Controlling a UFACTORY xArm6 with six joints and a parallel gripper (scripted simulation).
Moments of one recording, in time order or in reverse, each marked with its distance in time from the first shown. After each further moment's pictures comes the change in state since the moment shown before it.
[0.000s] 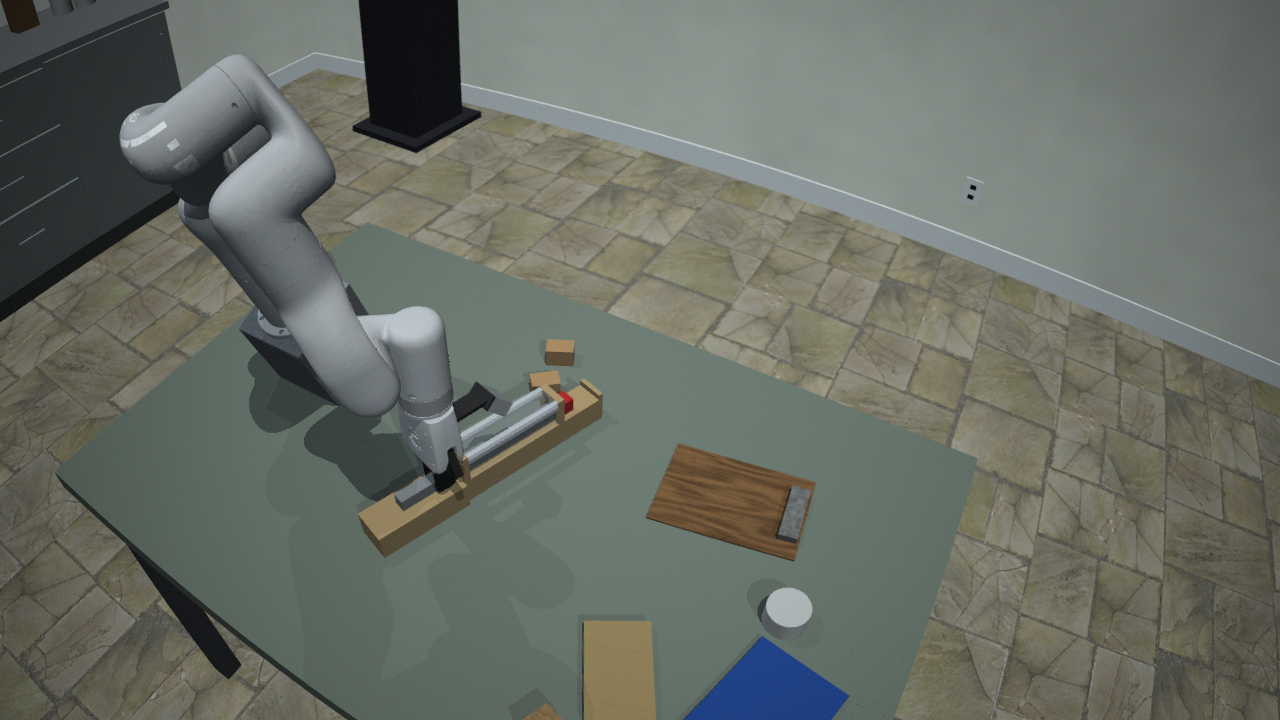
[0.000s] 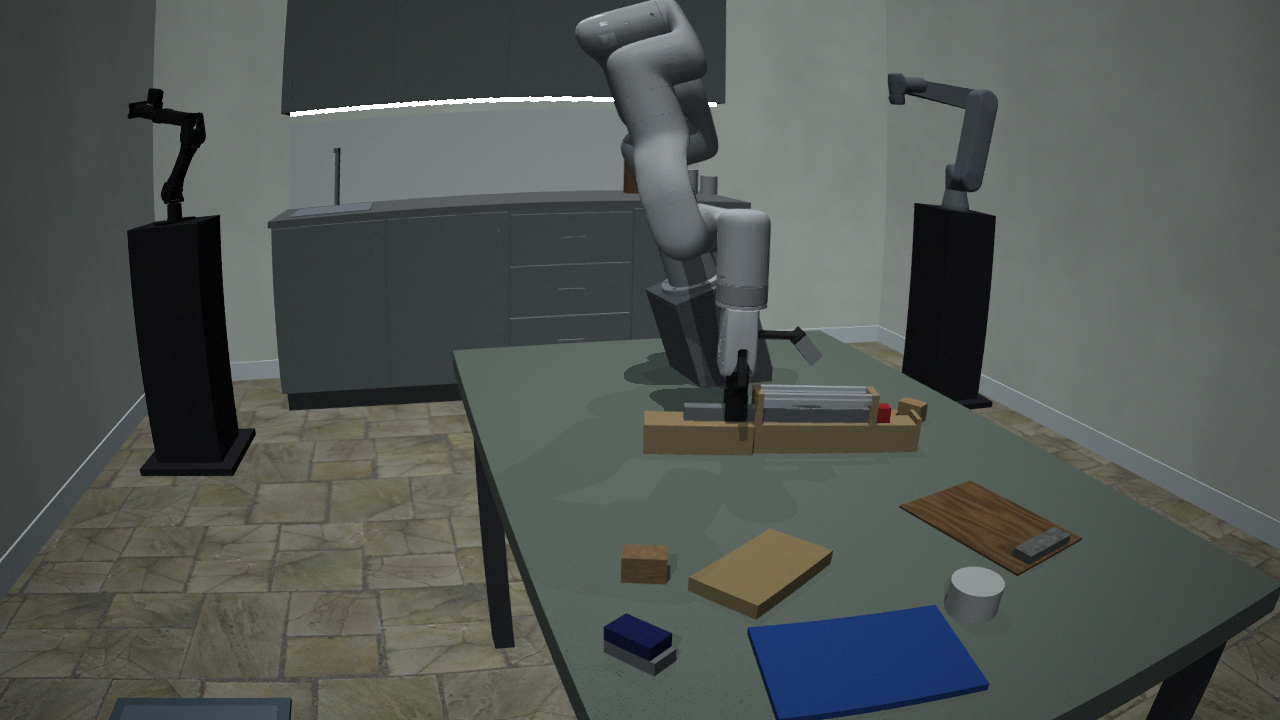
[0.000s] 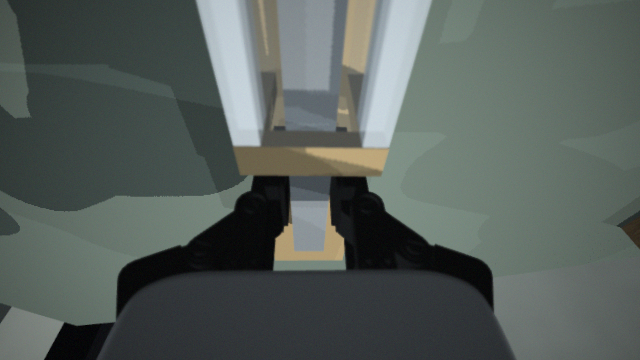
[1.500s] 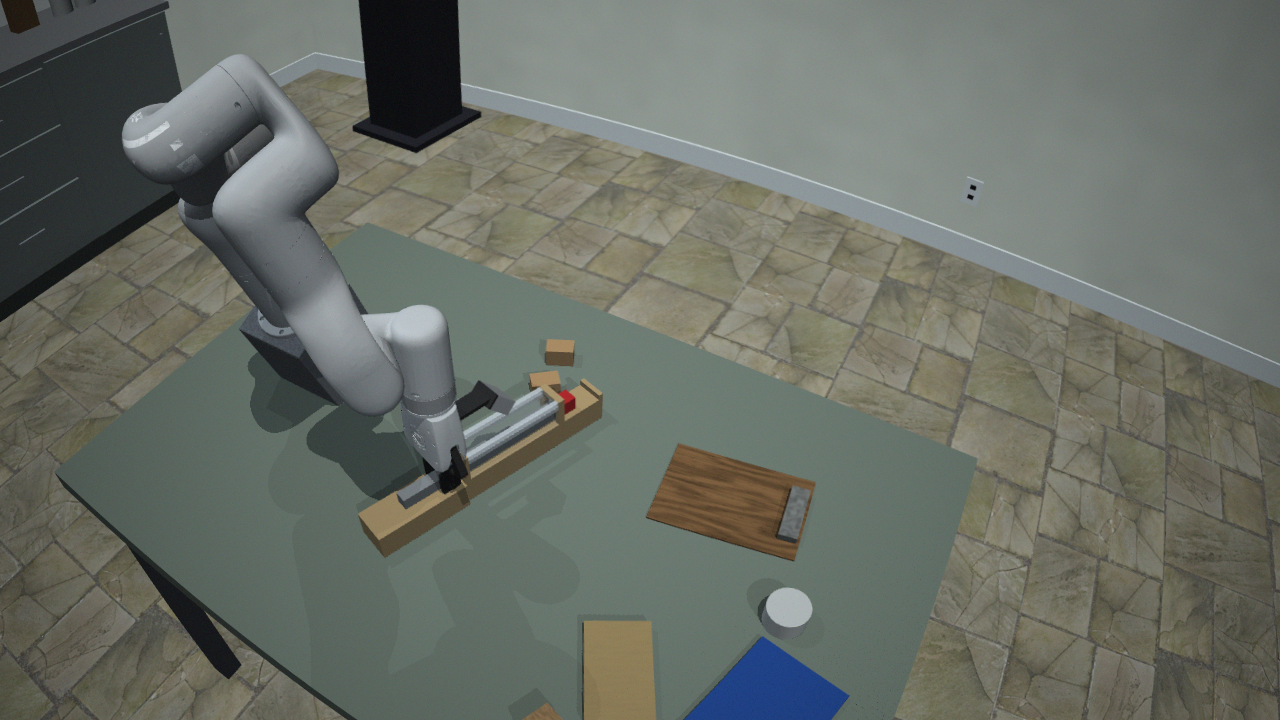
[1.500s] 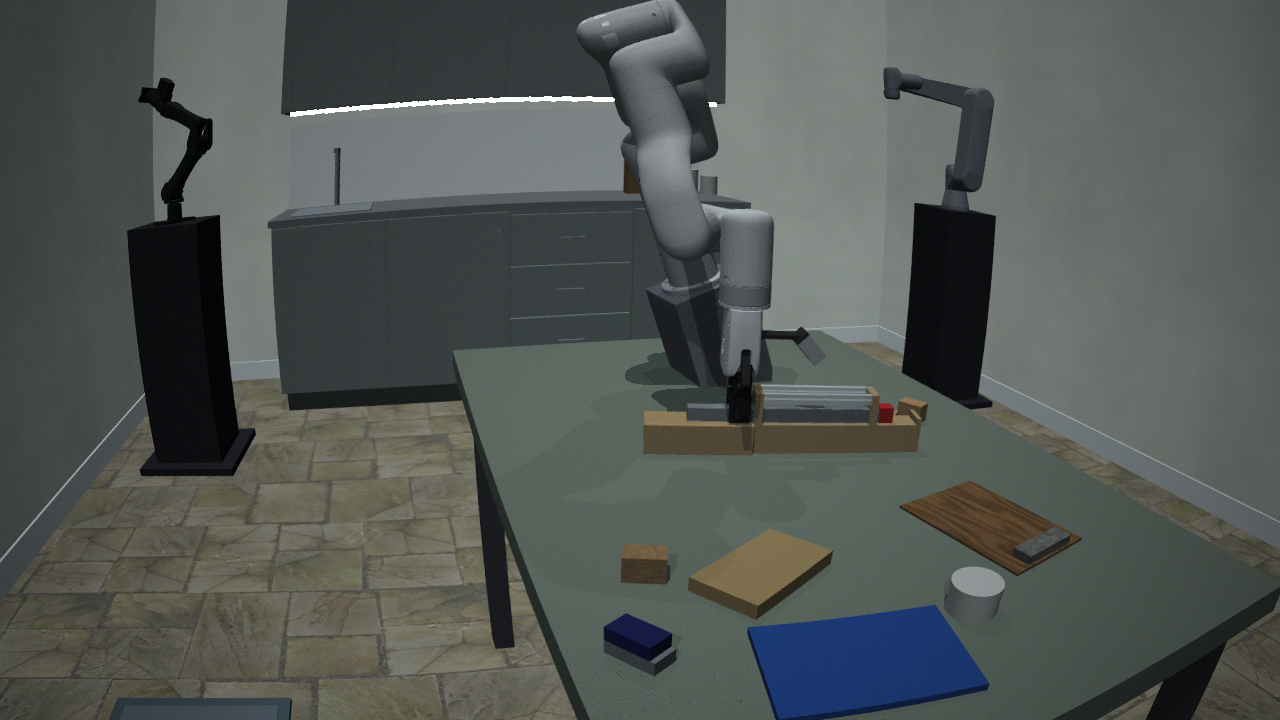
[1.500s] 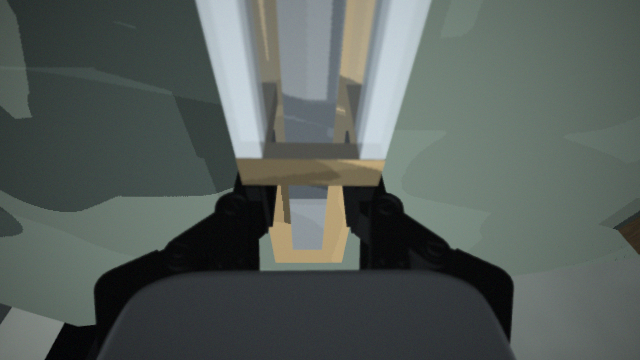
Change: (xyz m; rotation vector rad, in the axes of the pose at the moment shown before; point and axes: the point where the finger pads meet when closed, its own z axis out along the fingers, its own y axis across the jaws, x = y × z) arm 0.005 0.000 0.000 0.000 0.000 0.000
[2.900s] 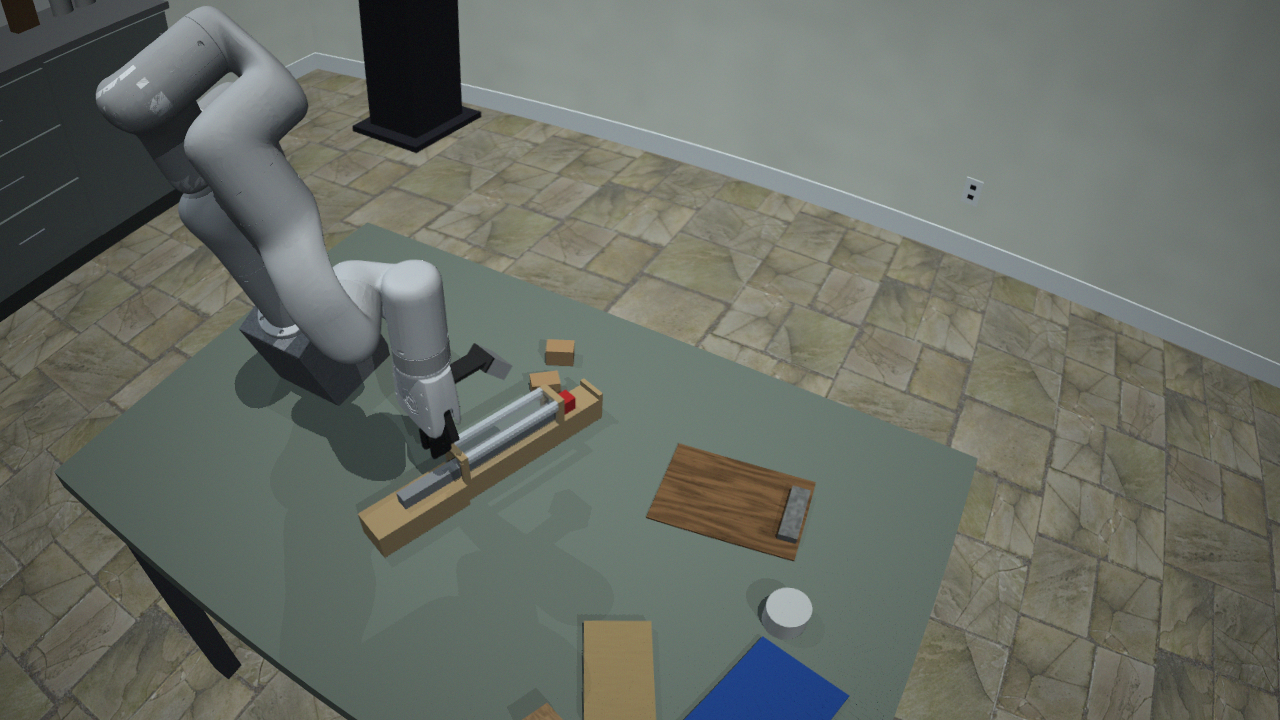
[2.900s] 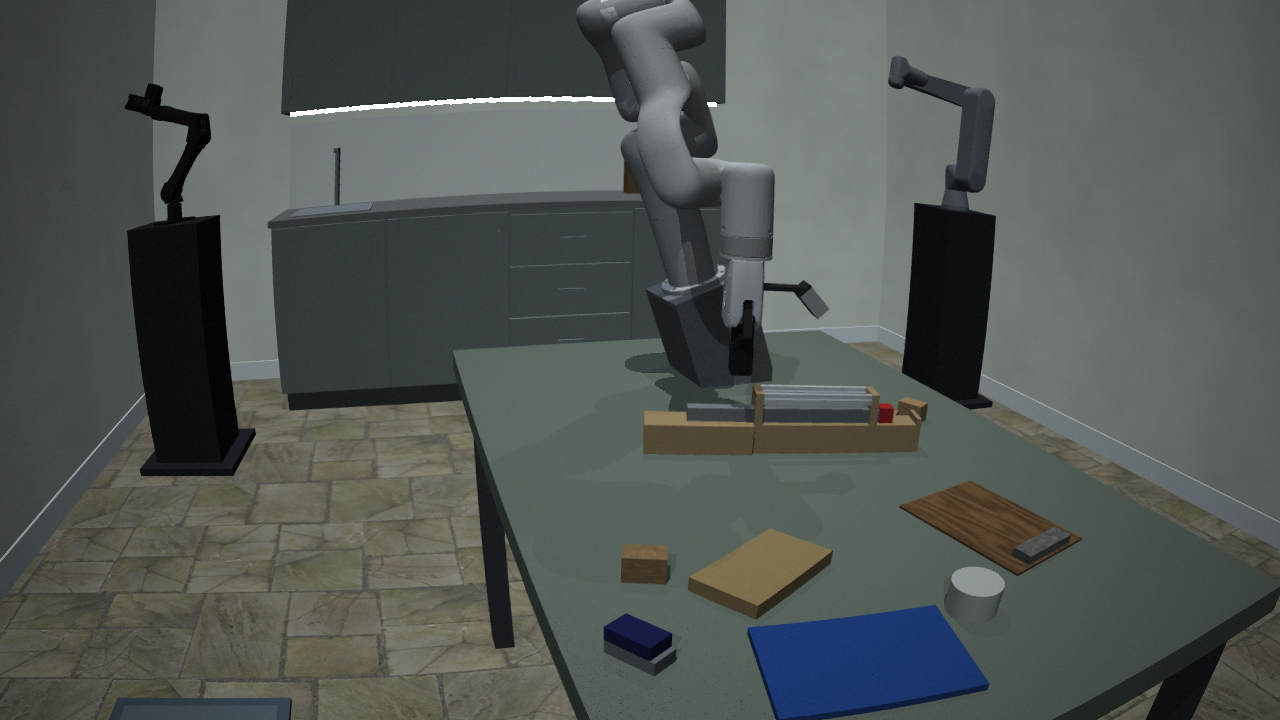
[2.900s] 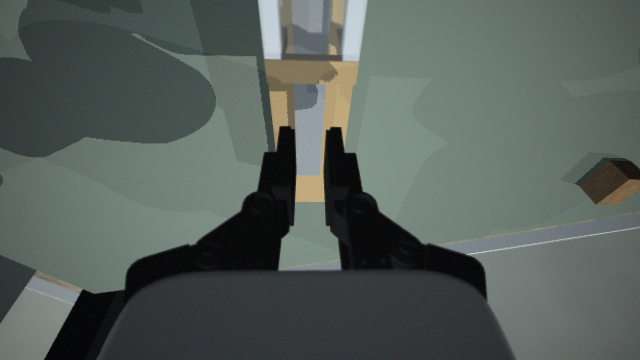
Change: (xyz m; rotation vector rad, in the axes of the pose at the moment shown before) arm -0.001 0.000 -0.069 0.000 0.000 -0.001
